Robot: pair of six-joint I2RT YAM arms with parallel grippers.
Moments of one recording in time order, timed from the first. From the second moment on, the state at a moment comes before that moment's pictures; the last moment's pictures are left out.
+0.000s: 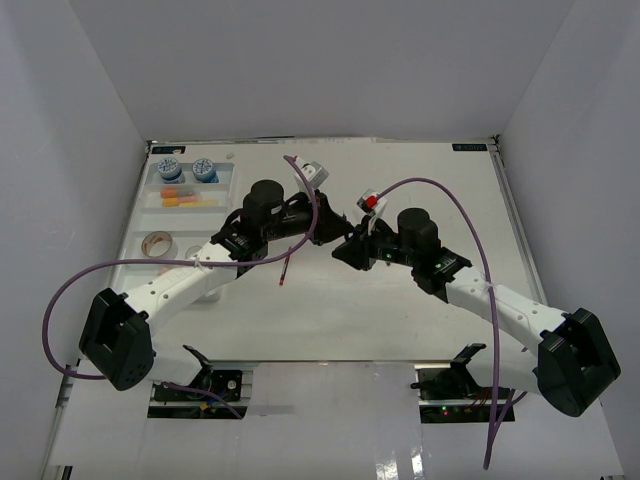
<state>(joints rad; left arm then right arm) -0.69 1.36 1.02 0.17 0.51 -0.40 0.67 1.19 0.72 0.19 -0.49 0.20</state>
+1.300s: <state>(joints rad) -0.69 1.82 1.40 -0.08 0.08 -0.37 0.46 0.99 0.59 -0.02 -0.28 0.26</state>
